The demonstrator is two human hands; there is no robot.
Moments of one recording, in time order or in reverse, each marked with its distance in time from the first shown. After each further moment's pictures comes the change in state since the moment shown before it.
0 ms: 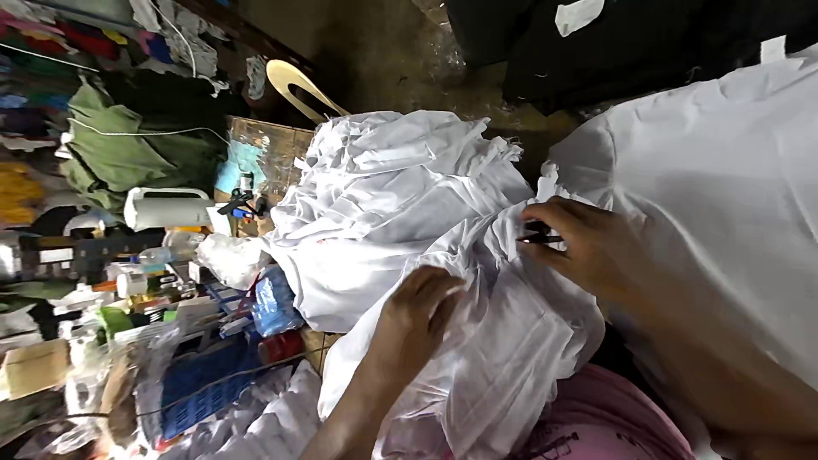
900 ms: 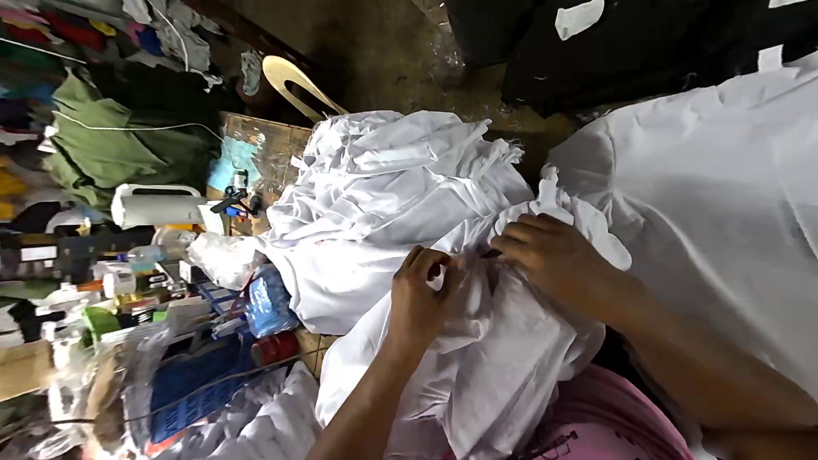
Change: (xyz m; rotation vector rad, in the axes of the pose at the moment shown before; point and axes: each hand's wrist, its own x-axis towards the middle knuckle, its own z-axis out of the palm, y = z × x) left_hand 0.021 -0.020 0.031 -0.022 0.208 -0.215; right_hand 0.011 -0.009 0.030 -0.102 -0.156 -0.198
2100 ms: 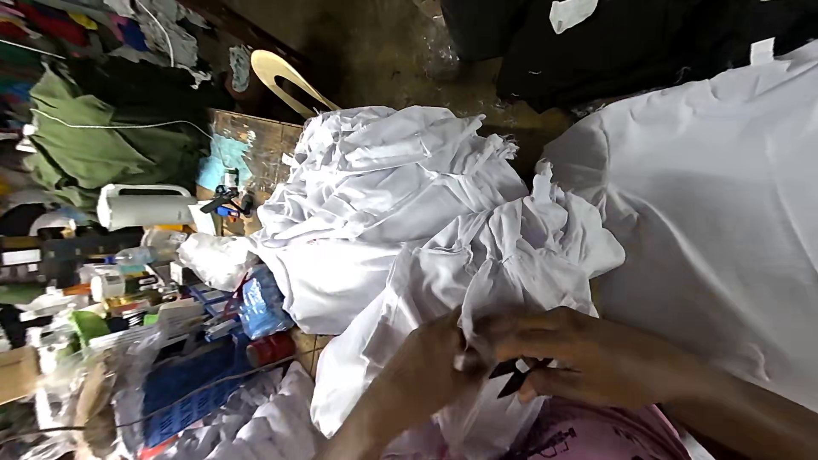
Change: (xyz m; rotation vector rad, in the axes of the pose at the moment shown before) left_hand -0.035 0.045 -0.046 -0.077 -0.664 -0.046; right_hand -0.055 -0.044 -0.022 0.868 -0.222 -0.080
